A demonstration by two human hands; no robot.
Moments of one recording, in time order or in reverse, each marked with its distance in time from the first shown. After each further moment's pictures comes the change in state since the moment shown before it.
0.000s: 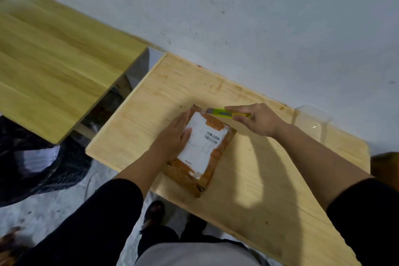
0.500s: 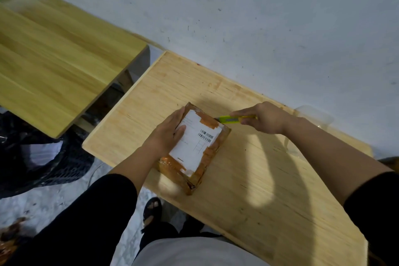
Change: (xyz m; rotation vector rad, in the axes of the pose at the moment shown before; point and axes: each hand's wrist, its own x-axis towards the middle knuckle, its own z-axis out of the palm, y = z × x) left_hand -0.001 0.006 -0.003 -0.066 0.024 -0.106; right_hand -0.008 0.017 -0.030 -0.165 -0.193 -0.006
